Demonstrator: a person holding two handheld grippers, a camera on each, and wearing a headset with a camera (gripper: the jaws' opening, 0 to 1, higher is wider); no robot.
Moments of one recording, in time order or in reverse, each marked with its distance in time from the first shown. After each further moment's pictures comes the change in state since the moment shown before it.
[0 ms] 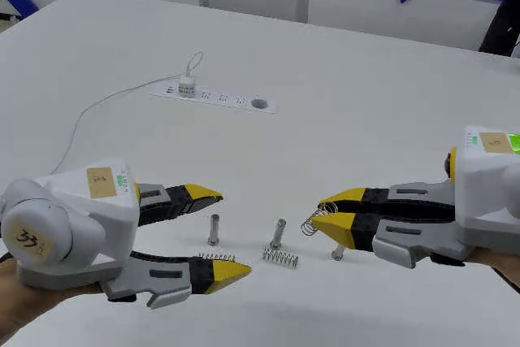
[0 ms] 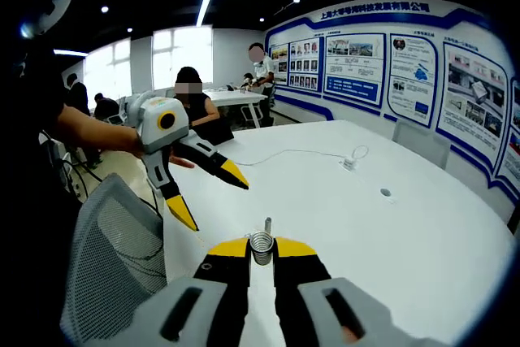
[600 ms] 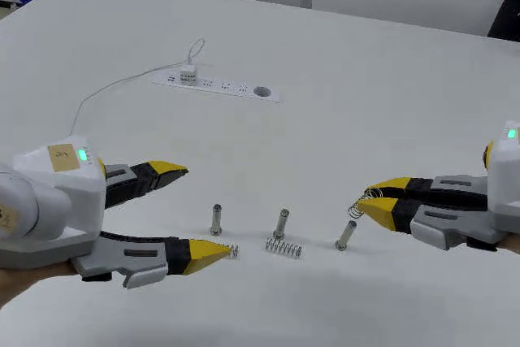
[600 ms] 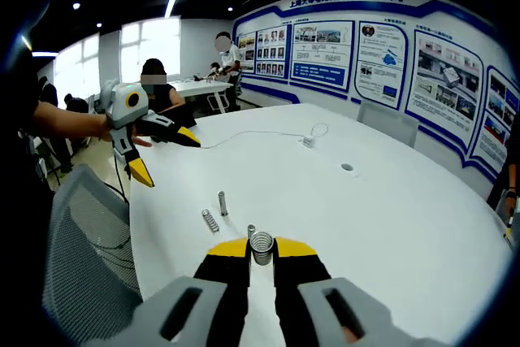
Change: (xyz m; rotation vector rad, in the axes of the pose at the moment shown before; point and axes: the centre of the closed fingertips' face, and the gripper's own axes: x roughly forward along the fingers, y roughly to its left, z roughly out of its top) left arm -0.019 0.029 -0.011 -0.091 0.013 0.094; right arm -0.021 -0.053 -0.039 0.067 0.059 -0.167
